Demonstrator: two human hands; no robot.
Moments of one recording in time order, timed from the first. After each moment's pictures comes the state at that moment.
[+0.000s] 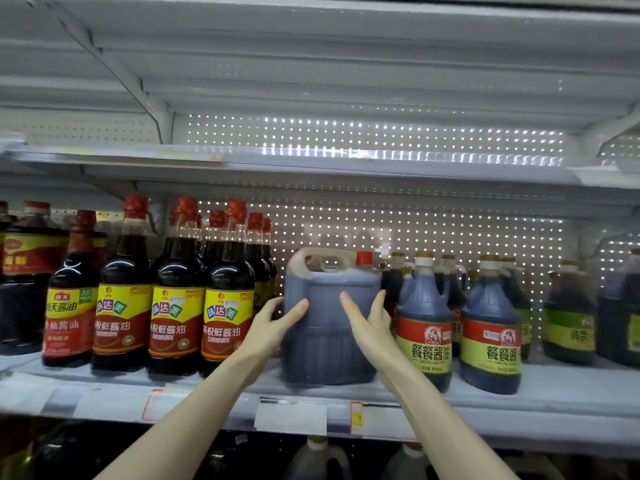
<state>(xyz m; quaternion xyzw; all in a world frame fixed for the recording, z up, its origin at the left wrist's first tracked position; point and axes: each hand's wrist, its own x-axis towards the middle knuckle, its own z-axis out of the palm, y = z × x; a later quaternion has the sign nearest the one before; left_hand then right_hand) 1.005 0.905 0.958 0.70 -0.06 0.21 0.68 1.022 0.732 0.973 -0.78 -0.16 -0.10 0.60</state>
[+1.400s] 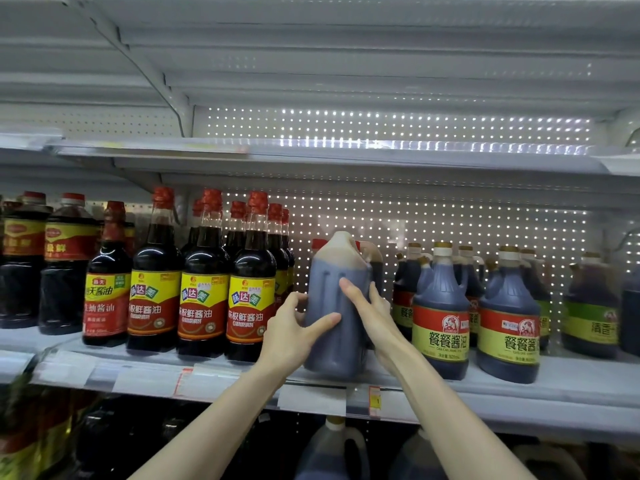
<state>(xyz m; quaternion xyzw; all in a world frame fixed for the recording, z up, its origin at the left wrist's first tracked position) 0.972 0.893 0.944 0.77 -0.04 0.33 0.55 1.040 0.758 0.965 -0.69 -0.21 -0.04 0.70</state>
